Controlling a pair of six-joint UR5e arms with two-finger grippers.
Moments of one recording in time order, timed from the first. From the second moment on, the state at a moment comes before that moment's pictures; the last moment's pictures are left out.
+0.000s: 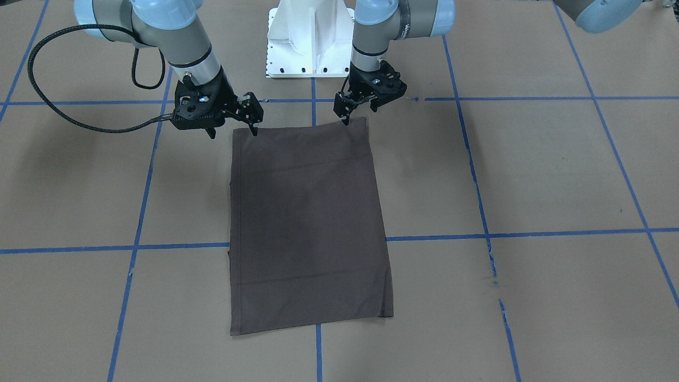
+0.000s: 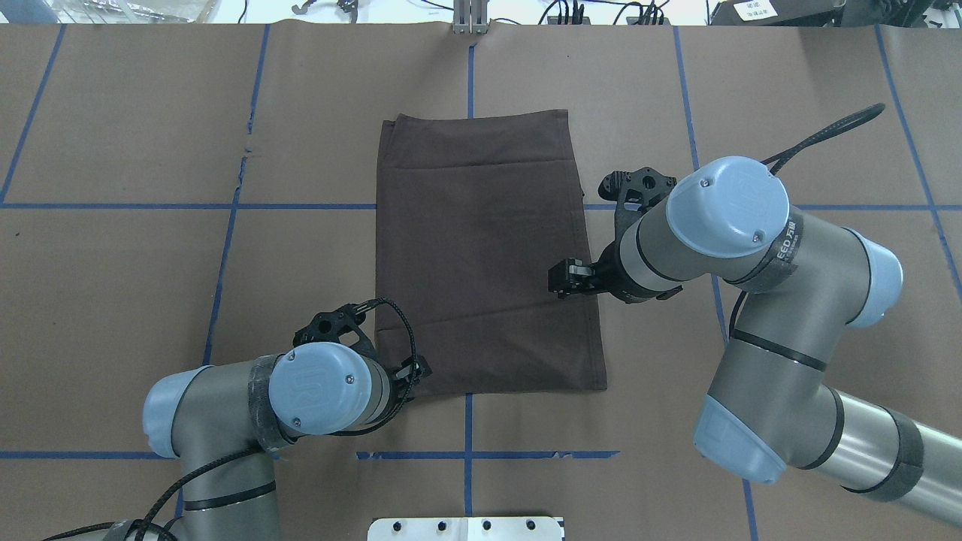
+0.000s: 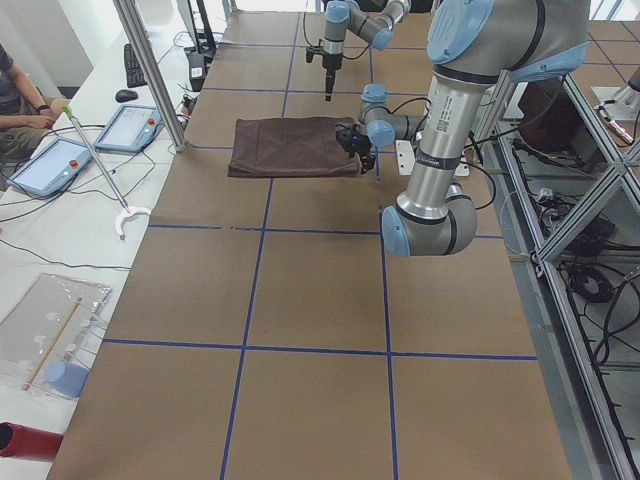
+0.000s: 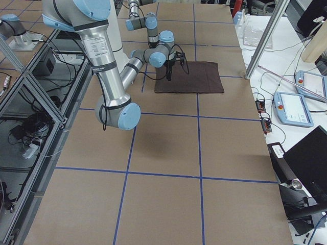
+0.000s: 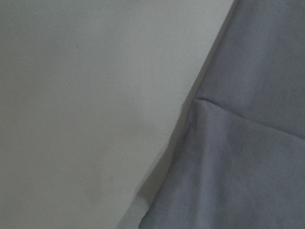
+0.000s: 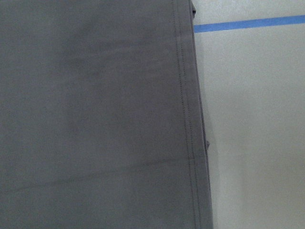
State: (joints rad) left arm -0.26 -2.06 -1.86 -1.62 -1.64 -1.92; right arm 0.56 -1.16 1.97 -1.52 1.92 1.25
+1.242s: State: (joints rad) left arm -0.26 -2.07 -1.81 -1.68 -1.64 -1.92; right arm 0.57 -1.16 1.98 -1.52 1.92 1.25
